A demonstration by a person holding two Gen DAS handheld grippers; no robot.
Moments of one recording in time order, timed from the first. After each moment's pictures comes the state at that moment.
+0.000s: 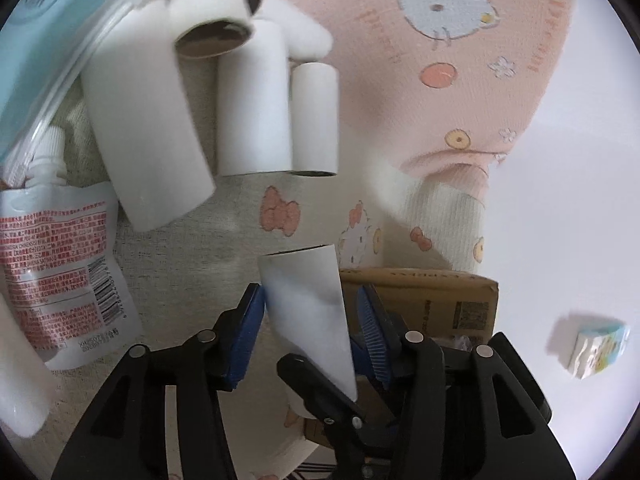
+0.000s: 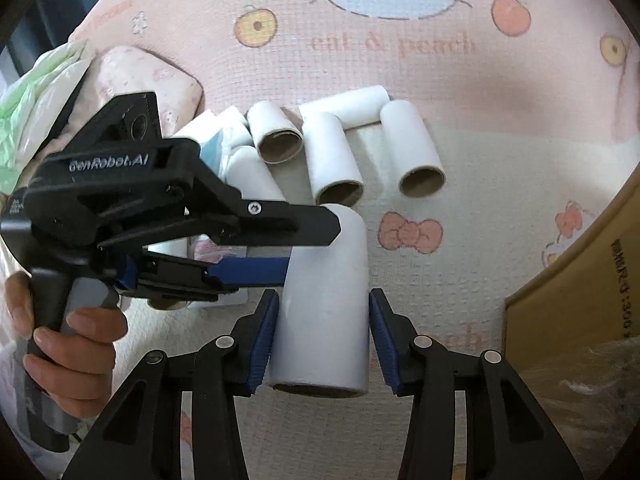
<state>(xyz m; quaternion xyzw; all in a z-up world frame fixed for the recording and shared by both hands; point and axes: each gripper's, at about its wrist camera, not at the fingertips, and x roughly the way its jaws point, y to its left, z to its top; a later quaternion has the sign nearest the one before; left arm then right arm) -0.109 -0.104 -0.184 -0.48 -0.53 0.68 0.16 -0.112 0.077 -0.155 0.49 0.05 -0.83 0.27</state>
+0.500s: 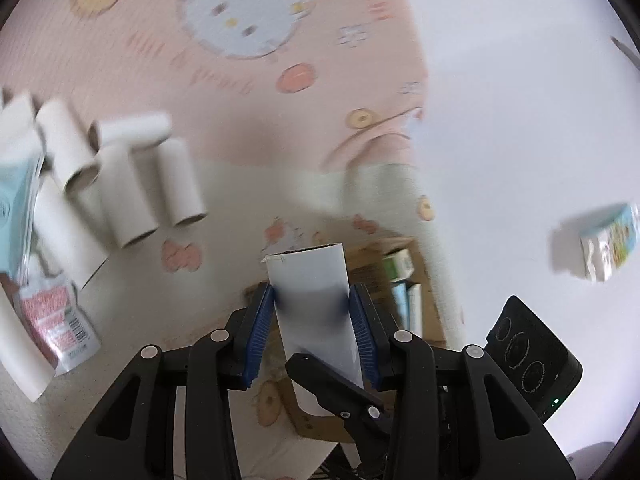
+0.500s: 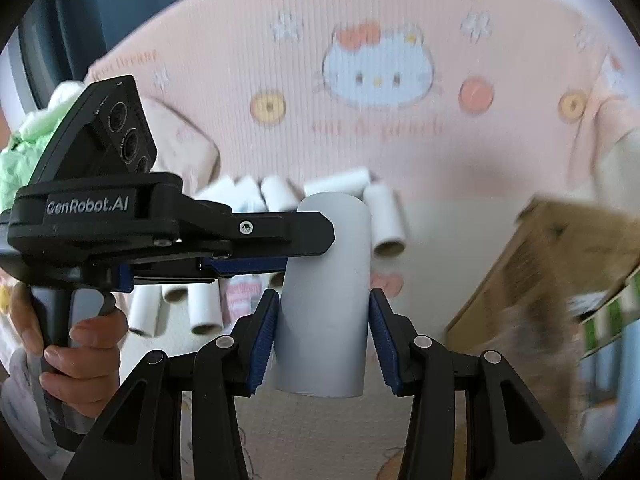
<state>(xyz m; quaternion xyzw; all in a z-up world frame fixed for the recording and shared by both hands) -0.087 -0.067 -0.045 -0.40 -0.39 0.80 0.23 -0.086 0.099 -0.055 0.40 0.04 -0.88 0.25</state>
